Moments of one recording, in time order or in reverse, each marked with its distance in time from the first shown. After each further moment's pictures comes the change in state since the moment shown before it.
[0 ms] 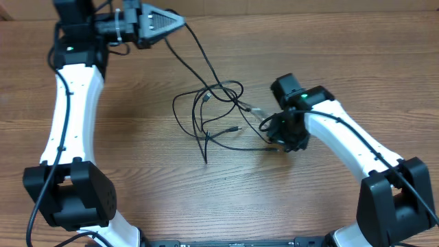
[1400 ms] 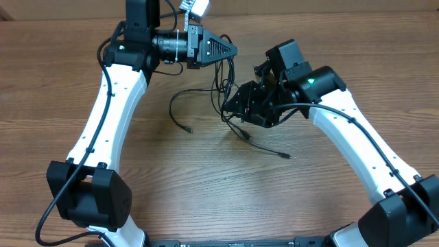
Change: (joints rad) left arm -0.284 0.000 0.010 -0.415 -0.185 0.400; right arm 0.074 -0.033 0.277 0.115 -0.559 0.007
